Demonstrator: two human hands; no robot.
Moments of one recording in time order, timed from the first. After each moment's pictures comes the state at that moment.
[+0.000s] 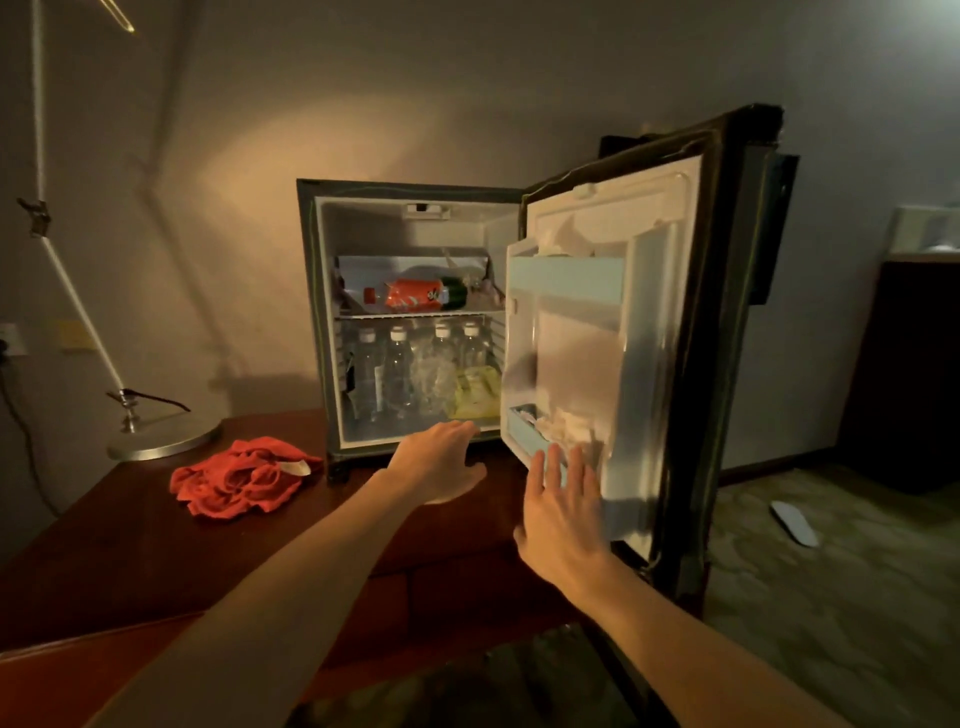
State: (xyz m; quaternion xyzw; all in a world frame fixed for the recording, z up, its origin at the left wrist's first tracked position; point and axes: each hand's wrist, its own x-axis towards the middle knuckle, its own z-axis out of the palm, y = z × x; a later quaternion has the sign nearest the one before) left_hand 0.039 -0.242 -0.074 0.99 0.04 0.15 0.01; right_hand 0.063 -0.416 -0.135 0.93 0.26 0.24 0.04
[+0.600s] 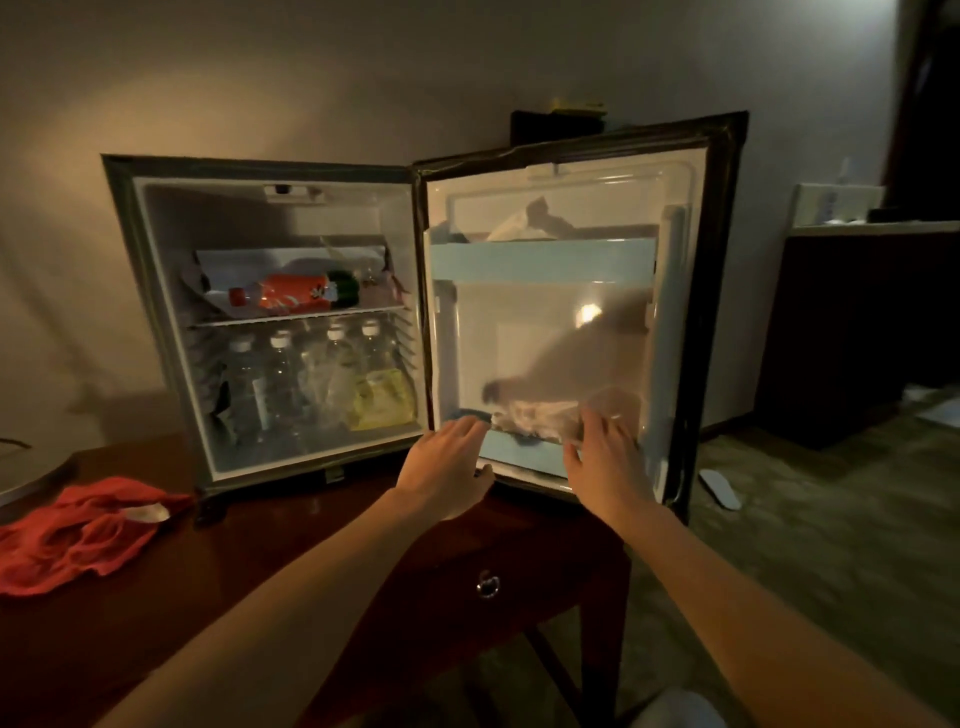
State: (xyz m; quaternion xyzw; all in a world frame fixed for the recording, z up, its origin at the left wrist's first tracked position) left_hand 0.153 -0.343 -0.101 0.97 -0.09 0.24 0.02; right_hand 0.196 -0.548 -0.110 0.93 0.16 0.26 -0.22
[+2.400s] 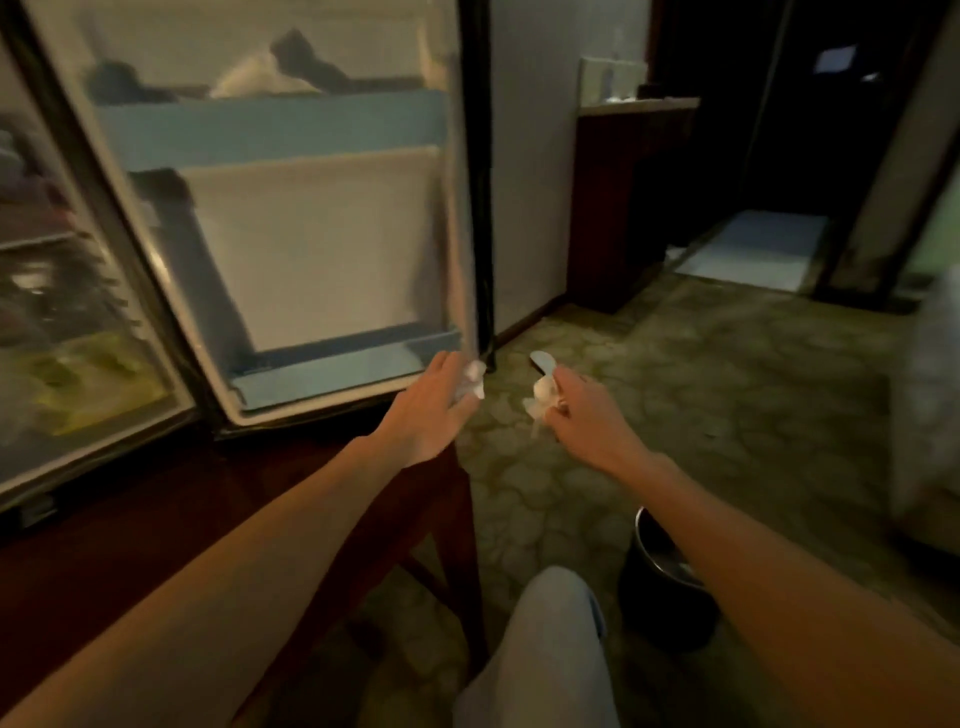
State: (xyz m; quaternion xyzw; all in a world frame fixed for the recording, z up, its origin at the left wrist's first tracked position) left_hand 0.258 -0.511 -0.142 0.91 -0.30 0.10 0.26; right_hand 0.211 -0.723 -0.160 0.93 0.06 0.15 -0.34
